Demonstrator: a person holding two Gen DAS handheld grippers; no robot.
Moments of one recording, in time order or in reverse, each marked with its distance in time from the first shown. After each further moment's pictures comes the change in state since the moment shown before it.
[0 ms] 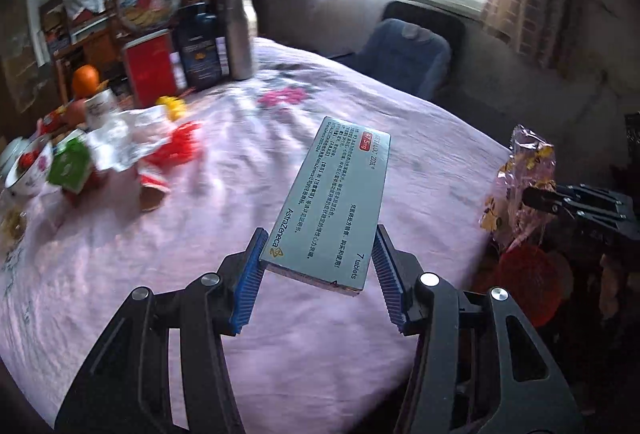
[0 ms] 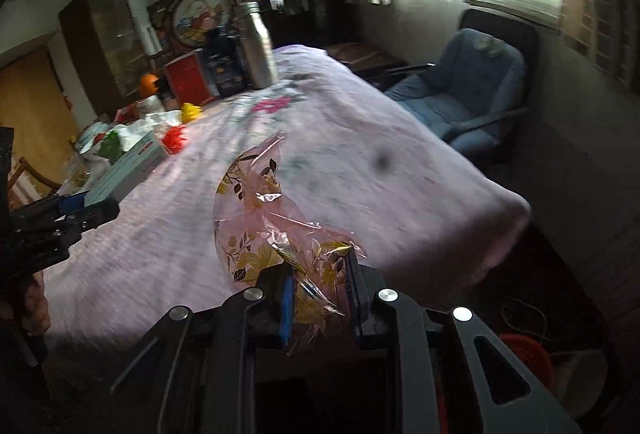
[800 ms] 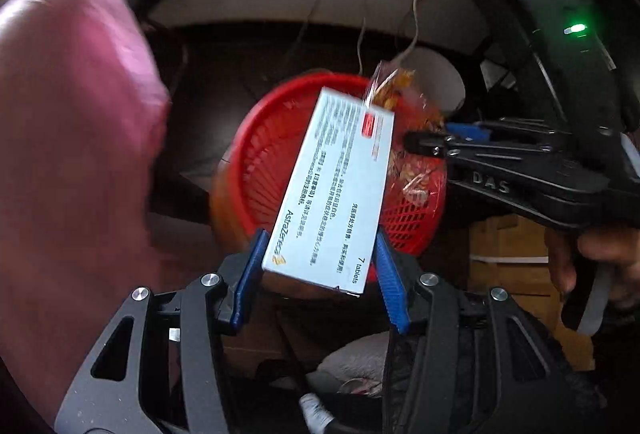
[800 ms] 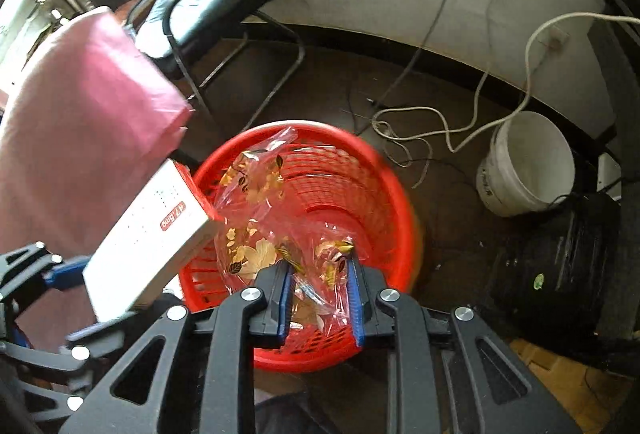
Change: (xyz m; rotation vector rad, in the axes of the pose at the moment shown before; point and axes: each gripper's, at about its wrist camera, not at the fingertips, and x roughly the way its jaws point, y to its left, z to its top) left arm 0.205 -0.357 -0.082 0.564 0.546 -0.466; right arm 0.041 -0.258 -0.208 0.617 0.322 -0.317
